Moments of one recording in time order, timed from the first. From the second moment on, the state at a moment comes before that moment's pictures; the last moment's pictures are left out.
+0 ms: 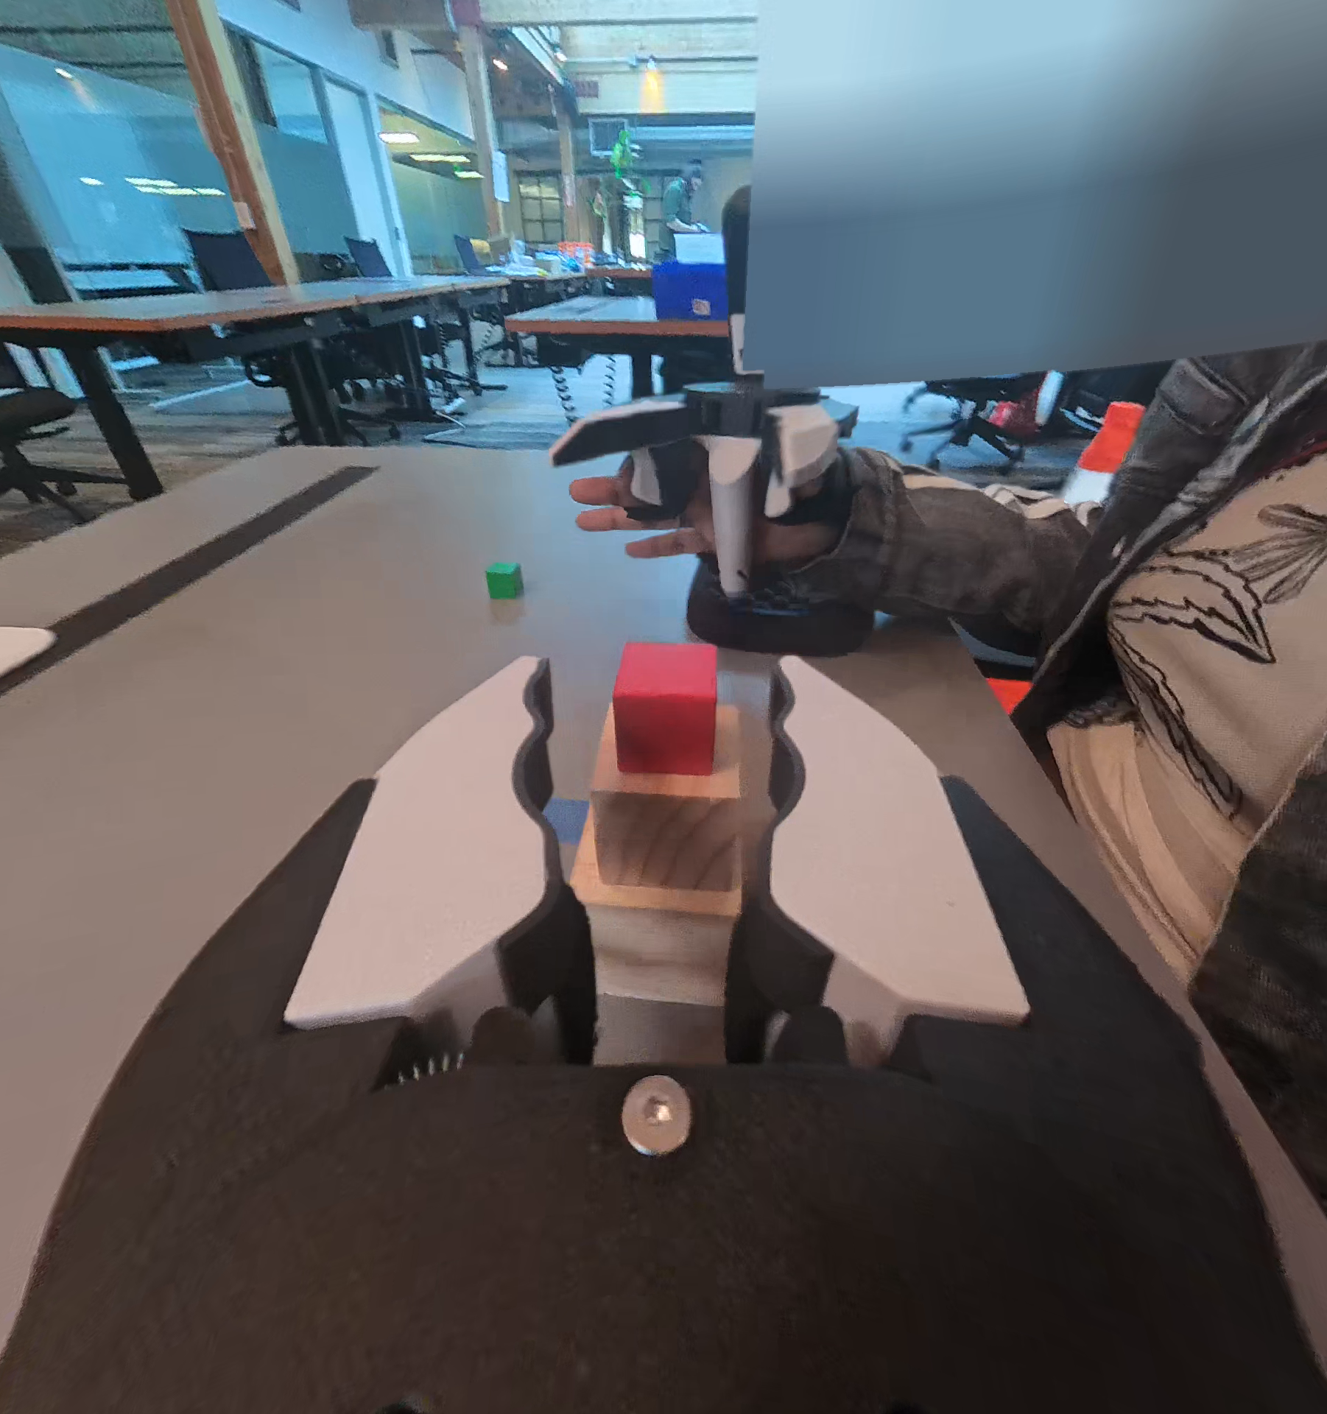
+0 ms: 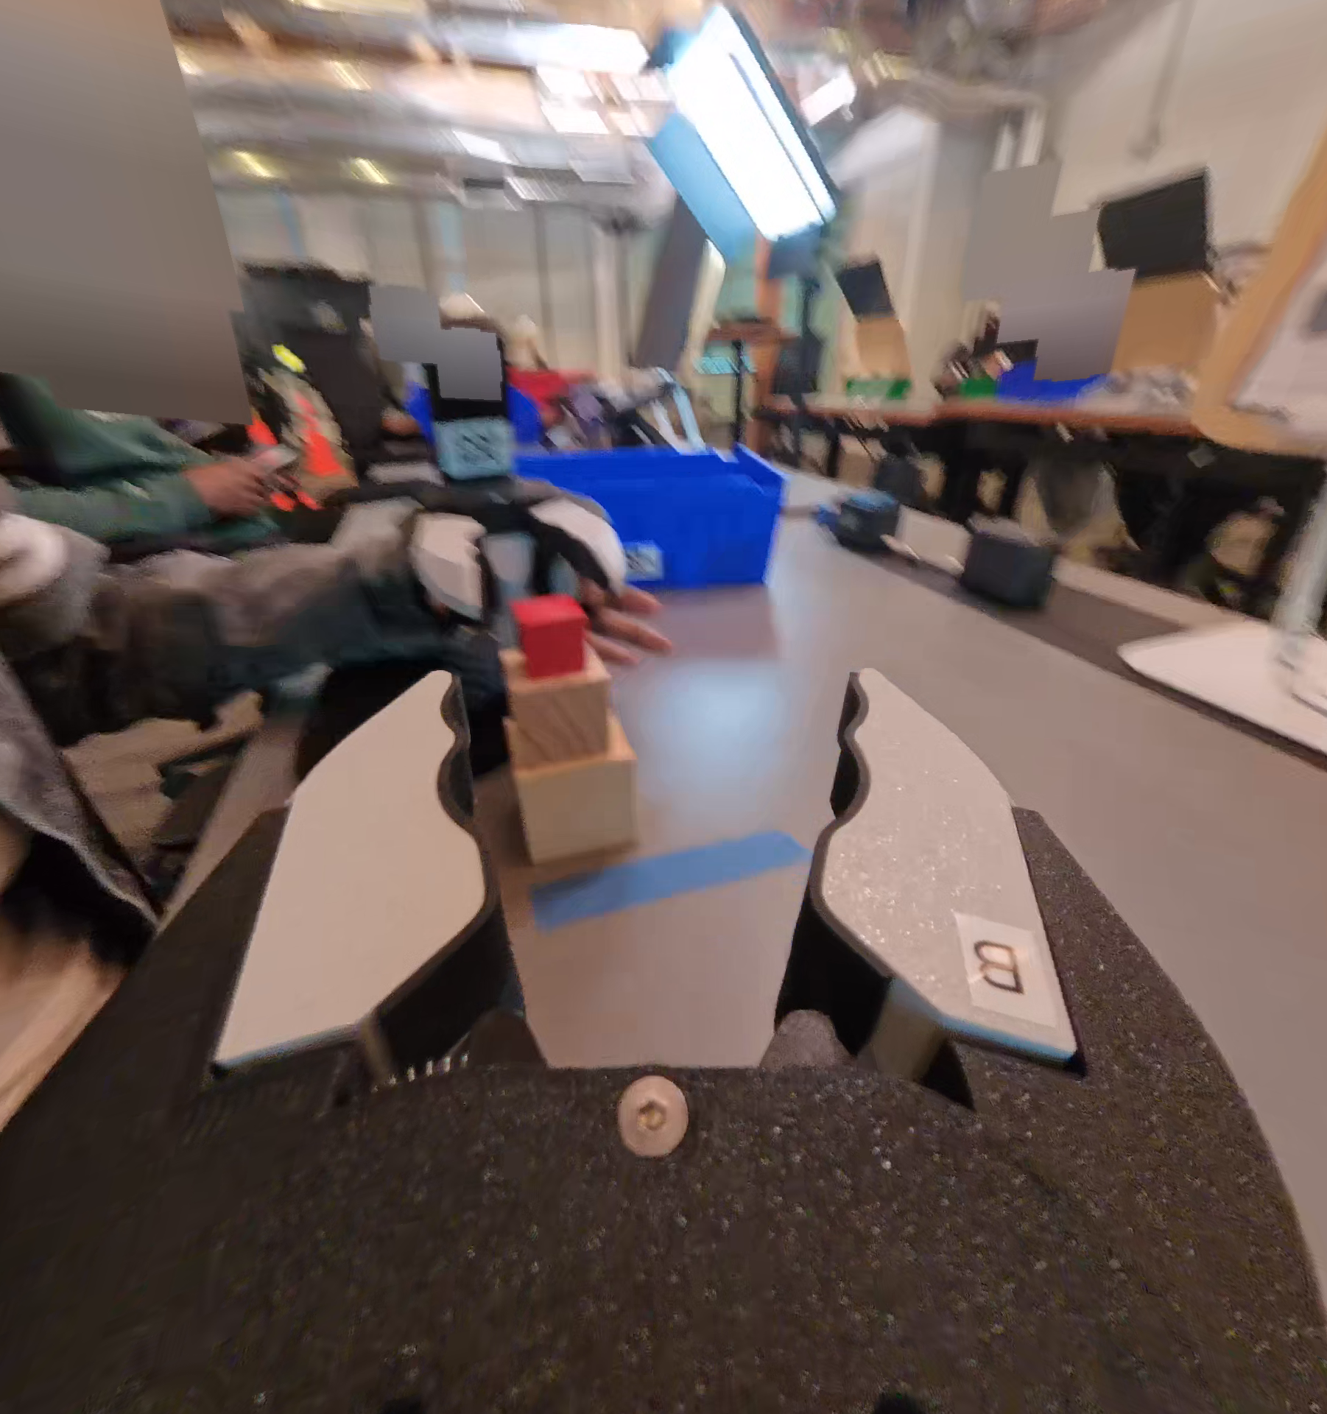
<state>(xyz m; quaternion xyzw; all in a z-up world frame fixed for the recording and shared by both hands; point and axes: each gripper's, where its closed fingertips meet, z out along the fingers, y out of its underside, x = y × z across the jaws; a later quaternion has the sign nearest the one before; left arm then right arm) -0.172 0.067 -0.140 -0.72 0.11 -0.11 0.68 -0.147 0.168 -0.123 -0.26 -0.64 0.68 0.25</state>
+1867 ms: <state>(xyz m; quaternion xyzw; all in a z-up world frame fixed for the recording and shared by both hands) -0.138 0.070 -0.063 -0.64 0.19 0.08 0.74 -0.110 0.130 -0.072 -0.22 -0.52 0.83 0.01</state>
